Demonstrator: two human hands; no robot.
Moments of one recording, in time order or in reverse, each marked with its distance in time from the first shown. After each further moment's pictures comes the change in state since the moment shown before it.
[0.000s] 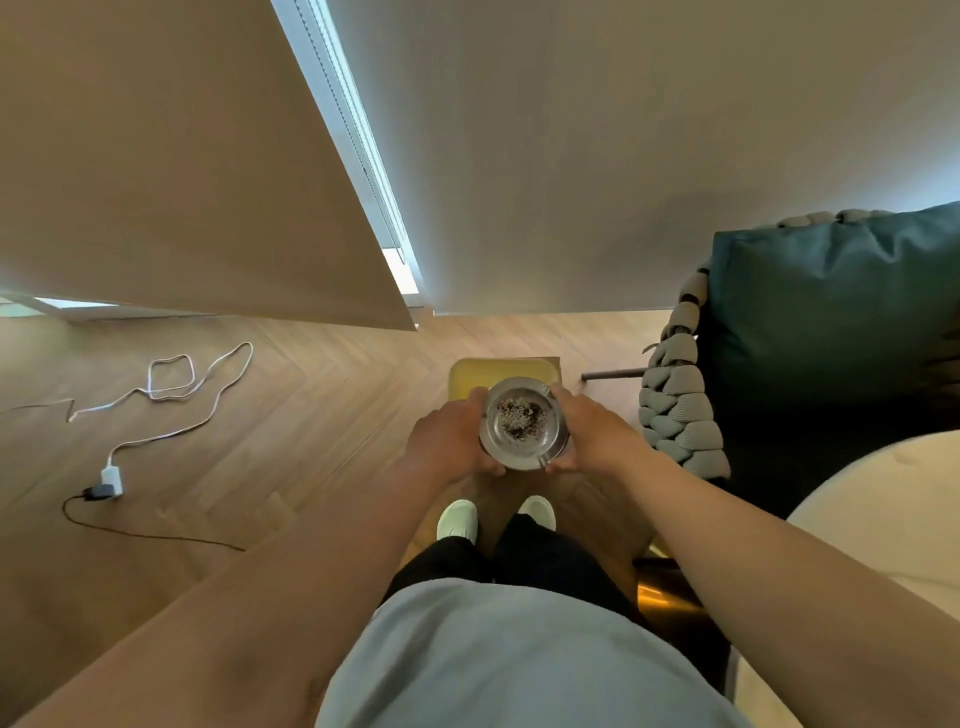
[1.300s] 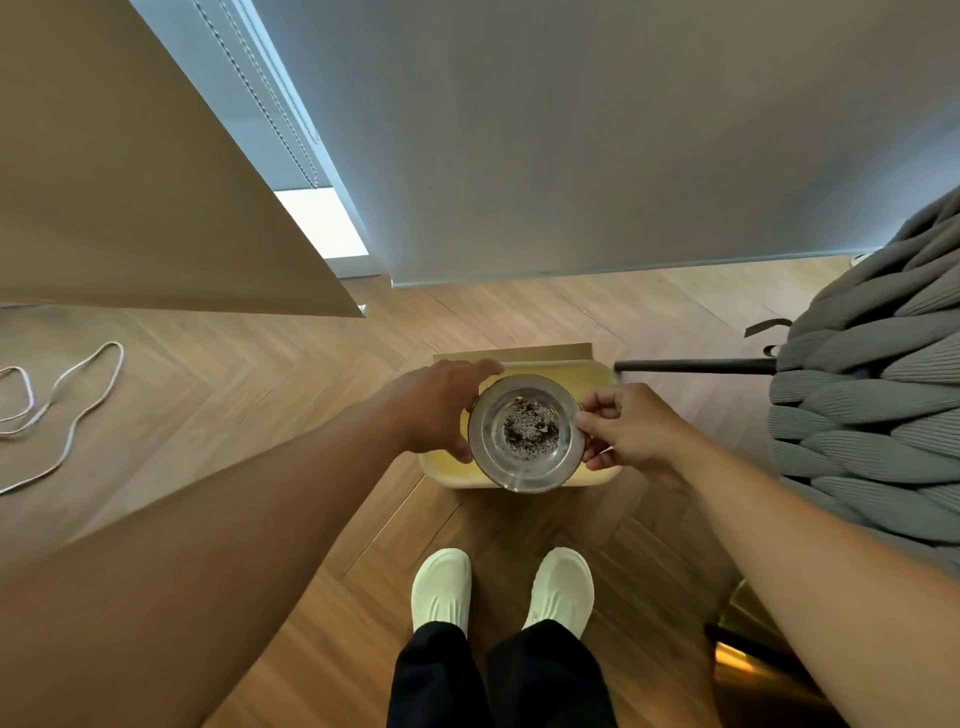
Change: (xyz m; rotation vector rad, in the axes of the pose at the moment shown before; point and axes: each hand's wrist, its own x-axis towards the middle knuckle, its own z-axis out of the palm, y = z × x) left_hand 0.300 -0.159 0.099 0.124 -0.262 0.289; right_hand 0.266 0.132 0.129 0.935 0.018 0.373
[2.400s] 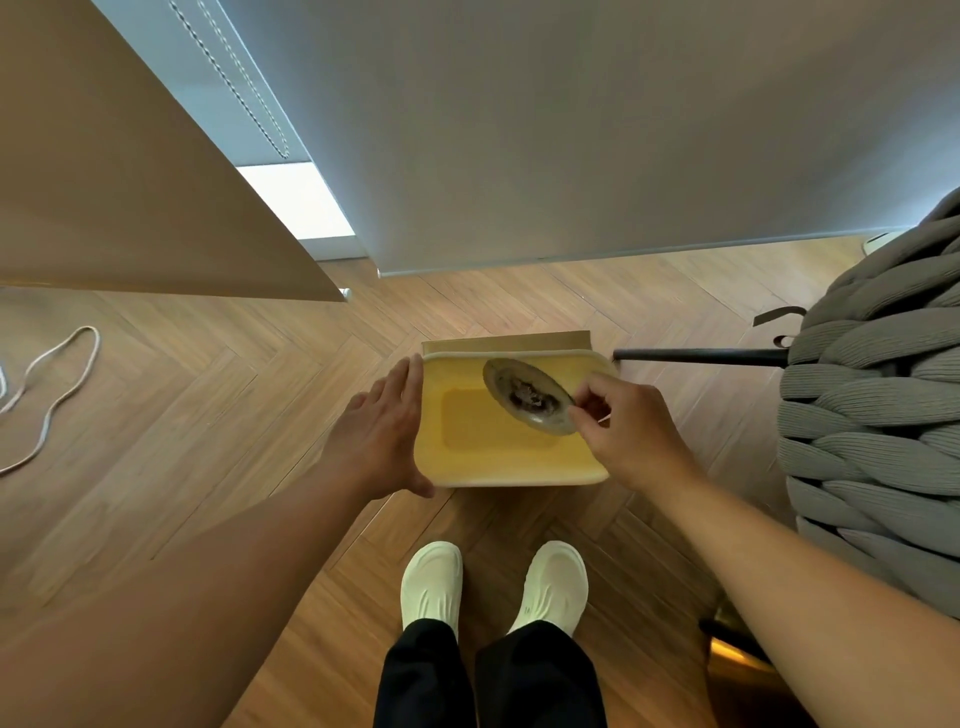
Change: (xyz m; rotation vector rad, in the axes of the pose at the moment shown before) left_hand -0.006 -0.048 0.073 0.198 0.179 -0.236; right_hand 0.014 0.026 0.004 -0.534 0.285 -0.541
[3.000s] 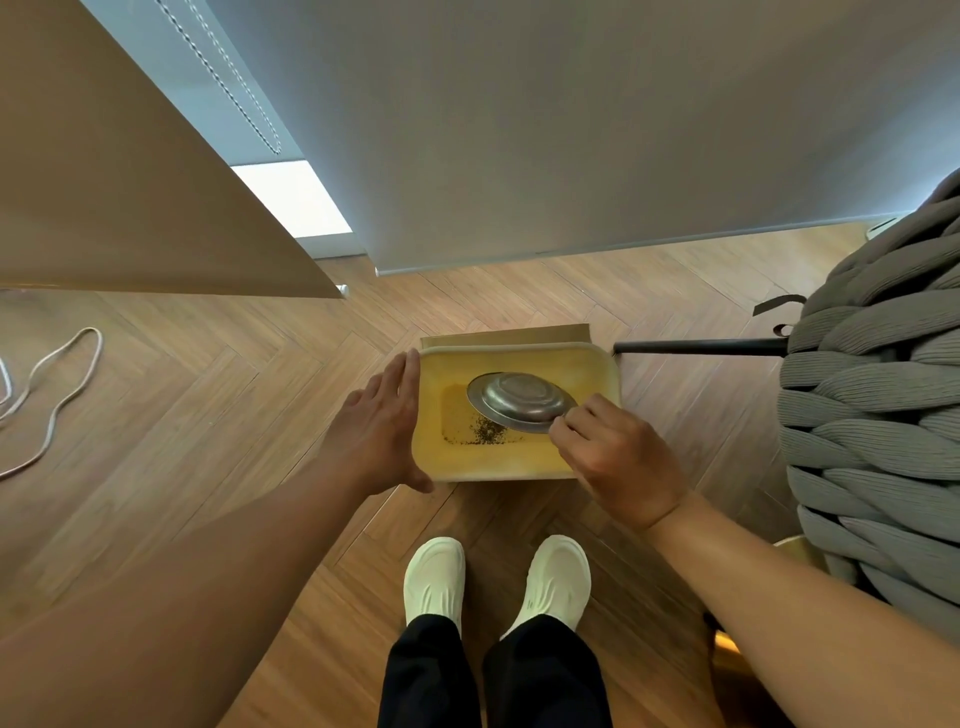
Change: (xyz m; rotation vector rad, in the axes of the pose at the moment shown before) left_hand 0.000 0.001 0.002 -0.005 0.004 -0.008; right_hand -0.027 0.004 0.011 -0.561 0.129 -0.673
